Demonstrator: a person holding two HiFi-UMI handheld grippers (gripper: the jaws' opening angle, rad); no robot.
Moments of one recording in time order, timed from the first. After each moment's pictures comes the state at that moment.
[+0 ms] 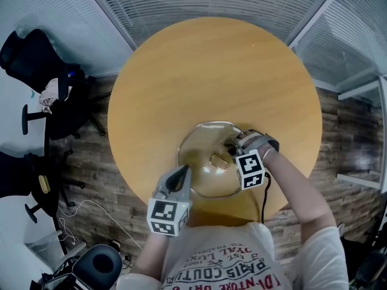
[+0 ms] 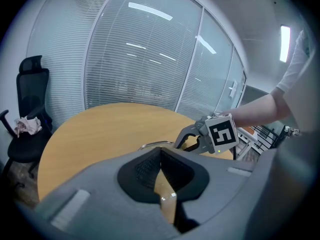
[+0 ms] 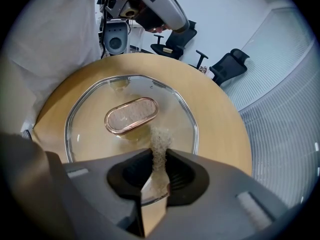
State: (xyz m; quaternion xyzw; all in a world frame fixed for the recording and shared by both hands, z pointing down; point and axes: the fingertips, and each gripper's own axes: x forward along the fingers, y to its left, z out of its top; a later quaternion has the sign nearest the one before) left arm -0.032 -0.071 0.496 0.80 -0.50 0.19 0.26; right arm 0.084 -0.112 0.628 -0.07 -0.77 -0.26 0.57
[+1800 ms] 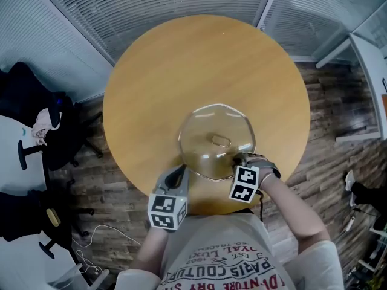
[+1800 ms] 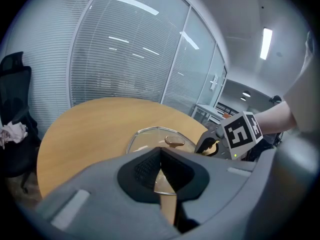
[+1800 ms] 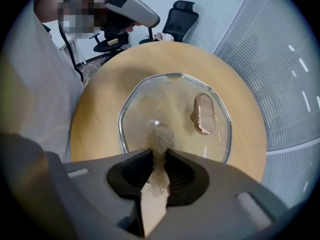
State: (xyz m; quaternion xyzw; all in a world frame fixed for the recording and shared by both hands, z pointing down) left arm -0.068 -0.015 0.514 0.85 -0.41 0.22 0.25; right arm 0.086 0.027 0.627 0.16 -0.74 0.04 0.66
